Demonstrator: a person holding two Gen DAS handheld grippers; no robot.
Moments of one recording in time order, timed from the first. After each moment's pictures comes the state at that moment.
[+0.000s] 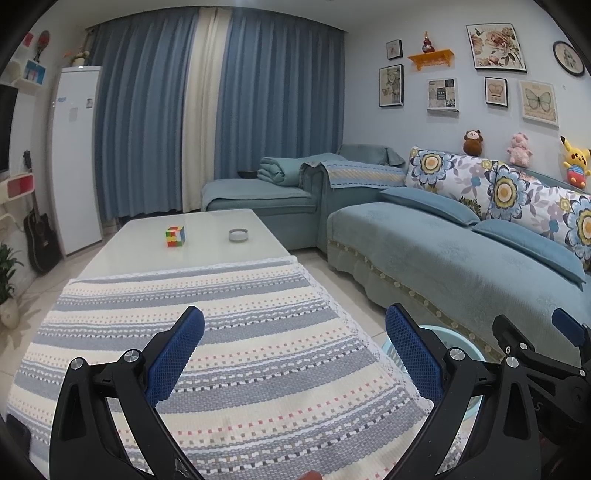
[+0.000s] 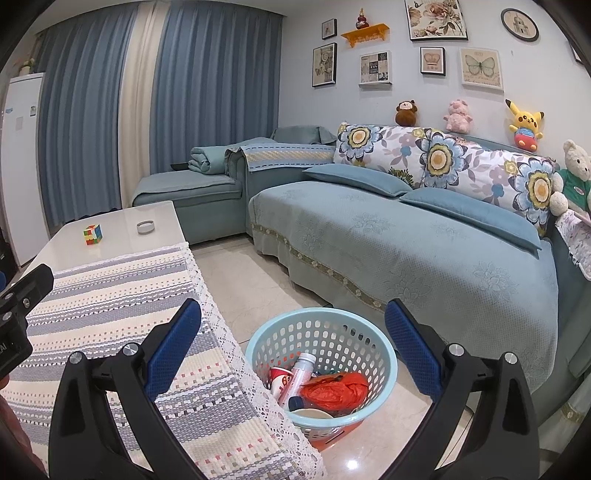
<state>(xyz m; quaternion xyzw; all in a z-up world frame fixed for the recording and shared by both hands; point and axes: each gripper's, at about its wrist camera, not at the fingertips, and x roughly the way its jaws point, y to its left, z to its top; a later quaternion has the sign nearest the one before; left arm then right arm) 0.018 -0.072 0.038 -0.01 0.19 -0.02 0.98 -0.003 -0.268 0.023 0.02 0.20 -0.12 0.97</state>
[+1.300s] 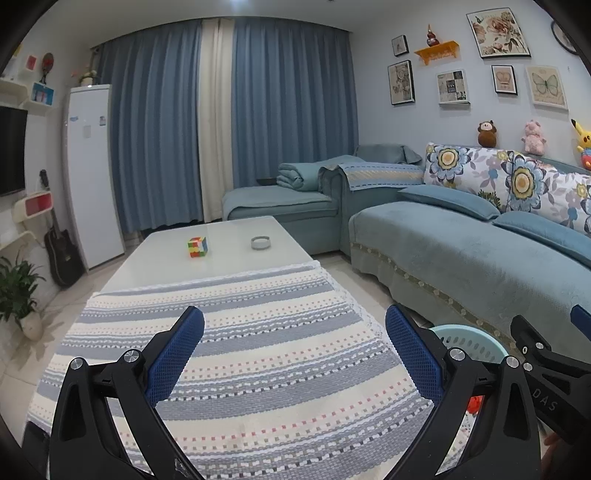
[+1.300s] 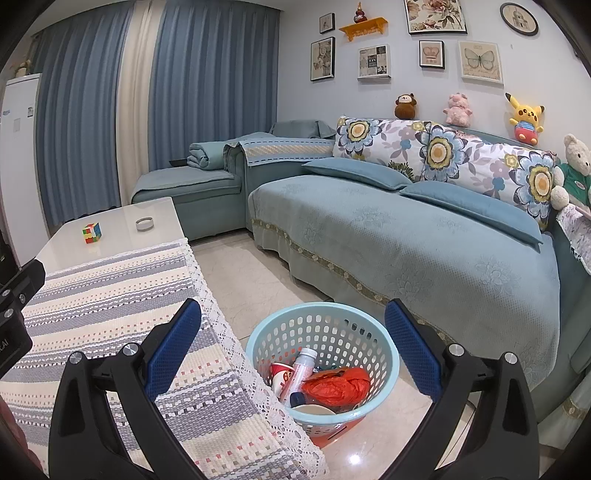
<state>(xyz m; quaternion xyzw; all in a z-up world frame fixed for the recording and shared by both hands) 0.020 -0.071 0.041 0.03 0.17 0.02 0.98 -0.002 -0.275 0.020 0.03 0.21 -0.12 0.97</state>
